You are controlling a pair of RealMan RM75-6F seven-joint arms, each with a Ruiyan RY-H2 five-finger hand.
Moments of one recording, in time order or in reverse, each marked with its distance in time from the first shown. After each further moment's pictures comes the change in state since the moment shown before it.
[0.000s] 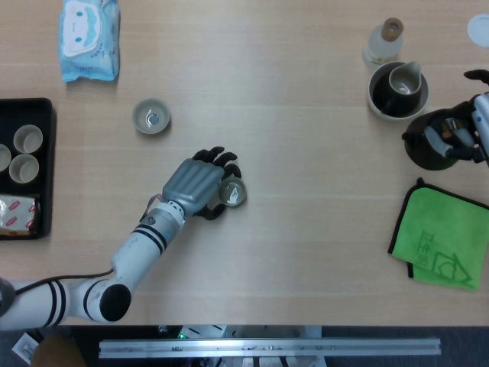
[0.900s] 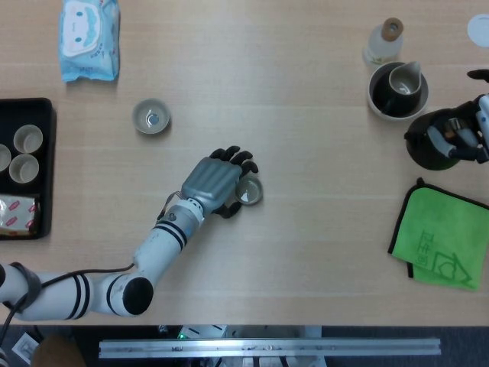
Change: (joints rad) left arm -0.074 -0.076 -0.018 0.041 -0.107 0.007 0.068; right arm -0.009 0.007 0.000 -0.001 -0.012 0.011 0.023
